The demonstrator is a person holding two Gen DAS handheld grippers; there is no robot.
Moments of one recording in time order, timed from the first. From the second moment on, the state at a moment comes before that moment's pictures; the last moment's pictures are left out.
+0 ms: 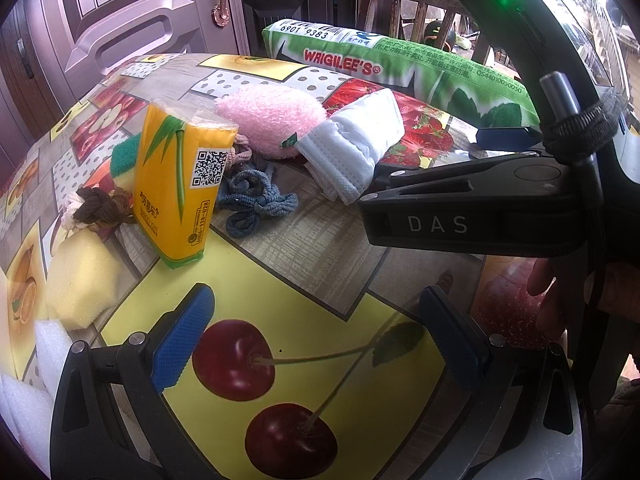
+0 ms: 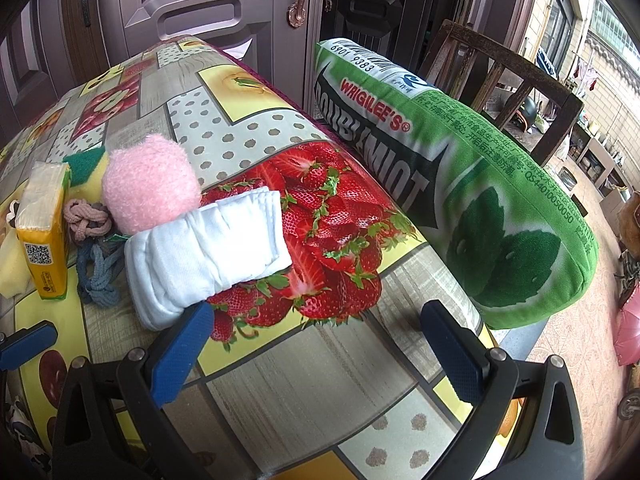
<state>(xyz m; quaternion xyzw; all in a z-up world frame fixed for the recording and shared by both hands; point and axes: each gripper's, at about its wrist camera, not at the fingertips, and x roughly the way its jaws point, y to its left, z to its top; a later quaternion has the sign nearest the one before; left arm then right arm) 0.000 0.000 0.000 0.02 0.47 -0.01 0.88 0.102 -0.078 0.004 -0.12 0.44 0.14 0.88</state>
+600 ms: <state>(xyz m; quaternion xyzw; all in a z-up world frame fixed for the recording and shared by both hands) 0.000 -0.001 0.000 0.02 0.47 -0.01 0.88 0.102 -0.077 0.004 -0.12 0.44 0.14 0.88</state>
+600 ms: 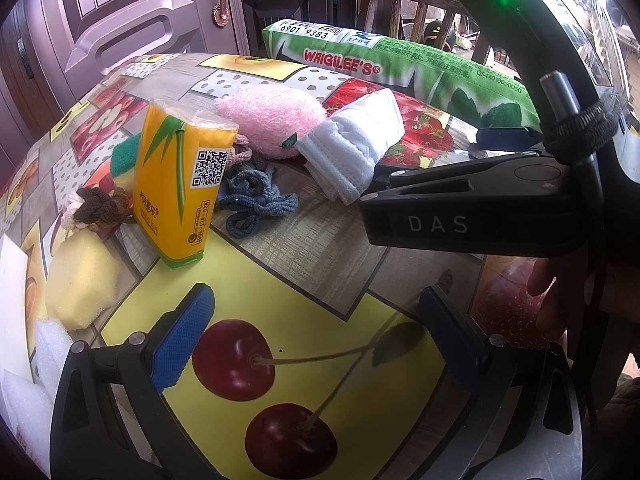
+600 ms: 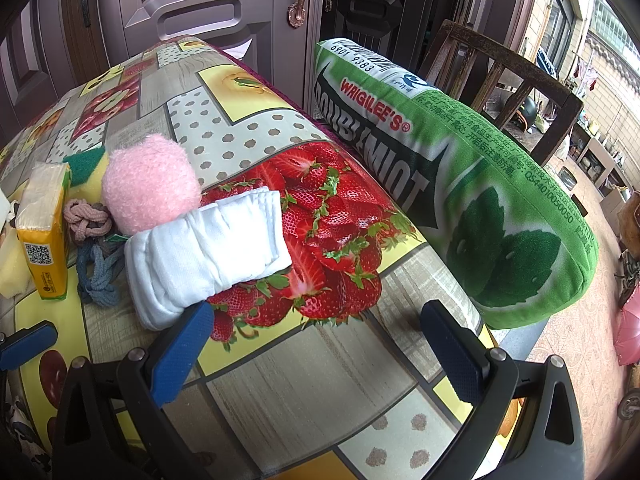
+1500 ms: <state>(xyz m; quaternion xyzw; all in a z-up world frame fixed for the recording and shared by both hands) 0.000 0.000 0.000 0.02 0.47 -0.01 0.88 0.103 -0.086 0.008 -0.13 0.44 0.17 0.88</state>
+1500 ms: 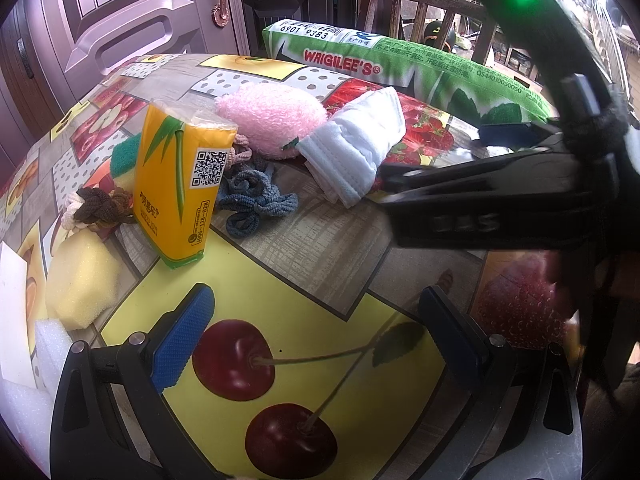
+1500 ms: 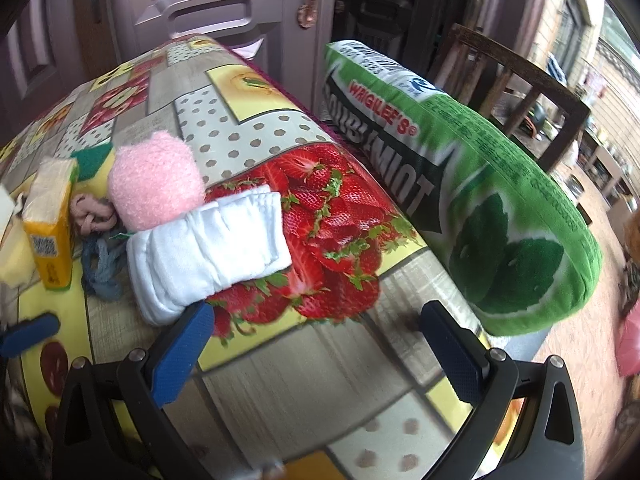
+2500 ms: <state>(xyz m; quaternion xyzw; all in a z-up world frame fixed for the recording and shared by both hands) -0.224 0.100 0.099 -0.13 0.37 0.24 0.89 0.051 -0.038 0.071 -0.14 0.38 0.52 0.76</state>
